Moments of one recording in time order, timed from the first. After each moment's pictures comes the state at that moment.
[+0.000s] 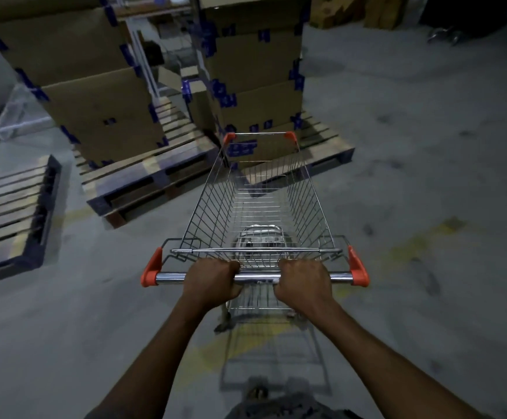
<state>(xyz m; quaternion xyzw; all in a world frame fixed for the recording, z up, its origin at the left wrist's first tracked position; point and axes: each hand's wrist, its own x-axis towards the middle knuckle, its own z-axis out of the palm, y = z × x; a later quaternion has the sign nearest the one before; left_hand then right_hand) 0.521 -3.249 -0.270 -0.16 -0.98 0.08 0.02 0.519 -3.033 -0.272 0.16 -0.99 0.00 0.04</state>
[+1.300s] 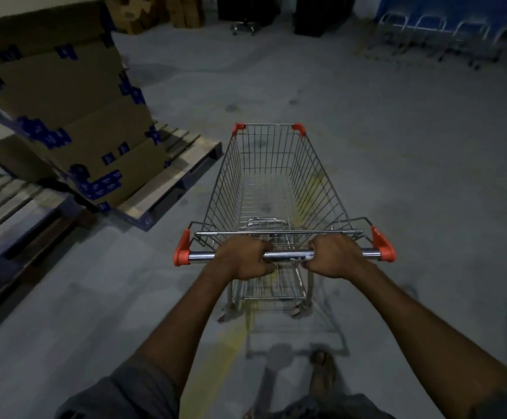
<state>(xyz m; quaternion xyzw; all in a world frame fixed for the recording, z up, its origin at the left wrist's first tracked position) 0.389 -3.055 -0.262 -0.52 -0.85 0.01 -0.06 0.516 -2.850 -0.268 -0.16 -0.98 0.05 -0.09</state>
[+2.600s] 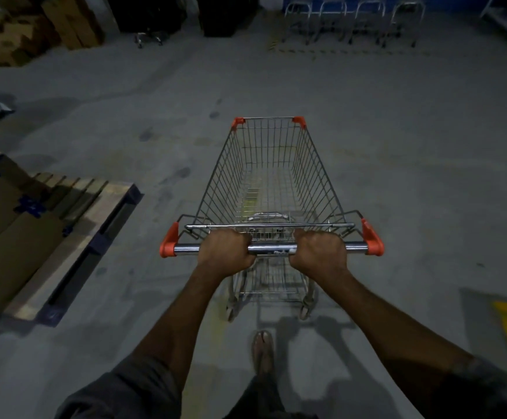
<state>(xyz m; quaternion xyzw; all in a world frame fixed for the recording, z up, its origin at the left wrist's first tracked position) 0.287 -2.606 -0.267 -0.57 -0.82 0.09 0.04 0.458 -2.471 -0.284 -0.33 -0.94 -0.04 0.03</state>
